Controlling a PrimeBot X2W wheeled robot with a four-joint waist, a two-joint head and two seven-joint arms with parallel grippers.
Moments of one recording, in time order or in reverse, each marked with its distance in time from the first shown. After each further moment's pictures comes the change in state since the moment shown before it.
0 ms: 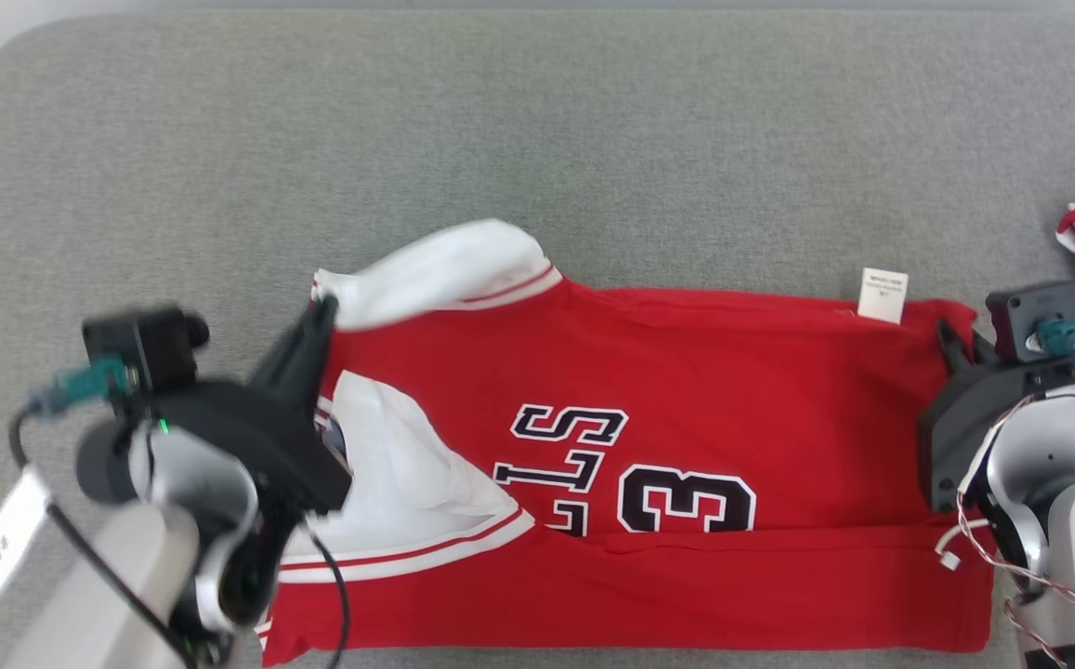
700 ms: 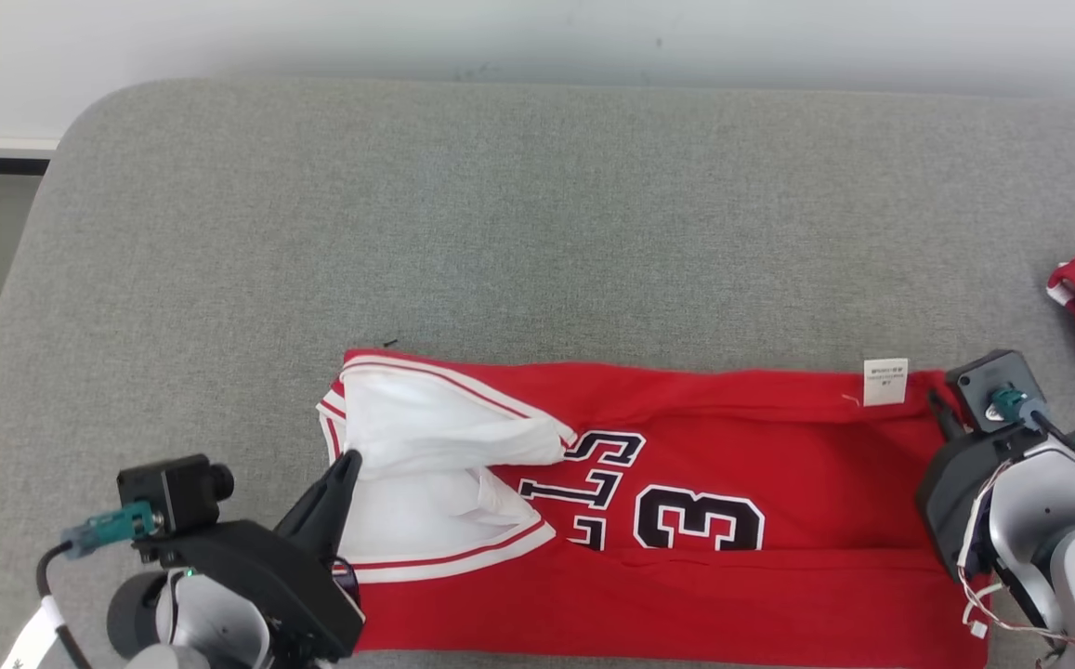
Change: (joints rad) left arm 0.271 0.028 -0.009 -0.138 -0.081 0.047 0.014; right arm 0.076 -0.216 0.179 0.055 0.036 0.000 -0.049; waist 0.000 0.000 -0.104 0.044
